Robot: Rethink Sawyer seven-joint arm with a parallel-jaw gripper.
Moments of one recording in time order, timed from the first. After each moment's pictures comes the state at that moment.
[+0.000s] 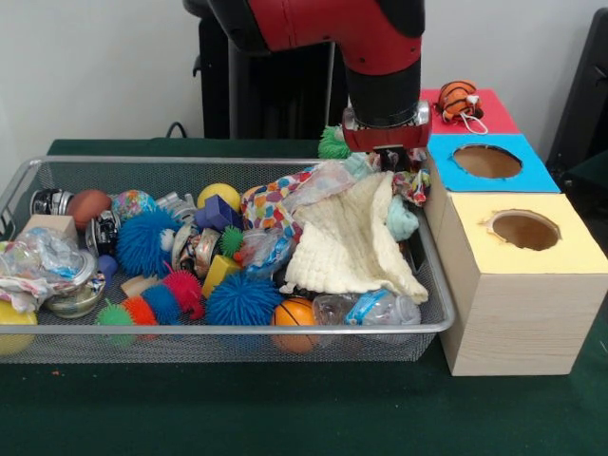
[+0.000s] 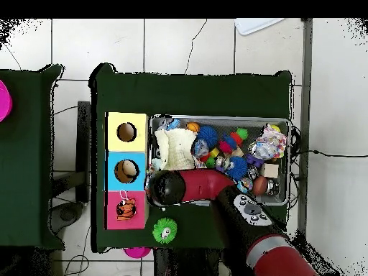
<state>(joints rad) -0.43 -0.58 0.35 1.90 -0.28 0.45 1.93</state>
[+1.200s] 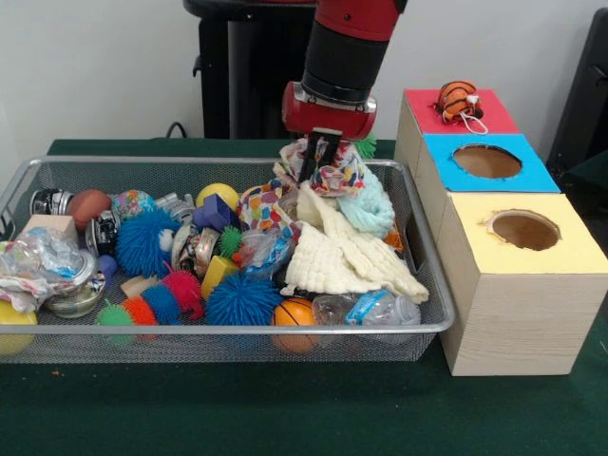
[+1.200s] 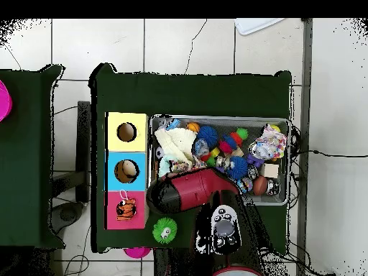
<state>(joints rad) -0.17 -0.66 0.00 1.76 -0.52 0.41 1.93</state>
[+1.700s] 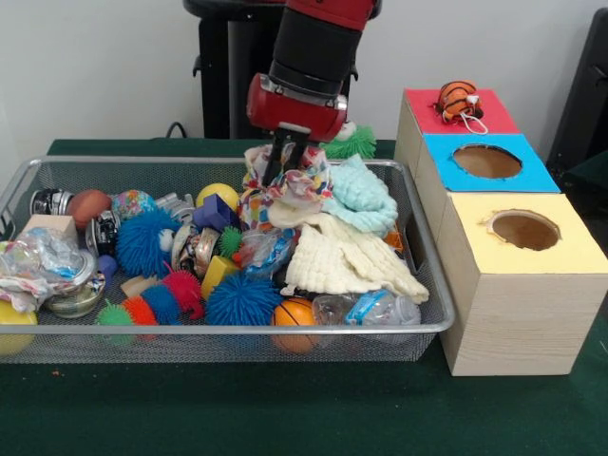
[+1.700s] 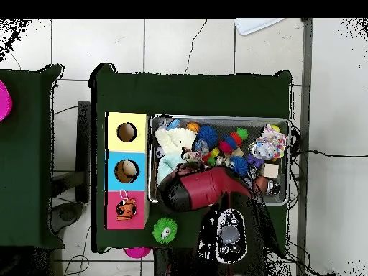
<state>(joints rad) -0.15 -0.67 -0.09 1.71 -0.54 0.31 1.93</state>
